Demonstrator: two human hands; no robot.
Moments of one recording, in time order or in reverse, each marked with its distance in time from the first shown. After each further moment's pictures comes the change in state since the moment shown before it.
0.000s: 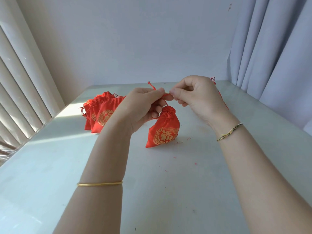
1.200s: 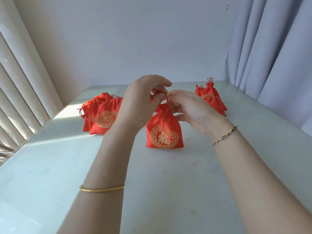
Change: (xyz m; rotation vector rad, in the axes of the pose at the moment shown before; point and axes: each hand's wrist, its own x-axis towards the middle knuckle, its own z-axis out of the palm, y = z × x) left_hand 0.002 -0.004 0.002 0.739 0.223 0.701; right_hand -0.002 0.012 0.010 0.370 -0.322 0.288
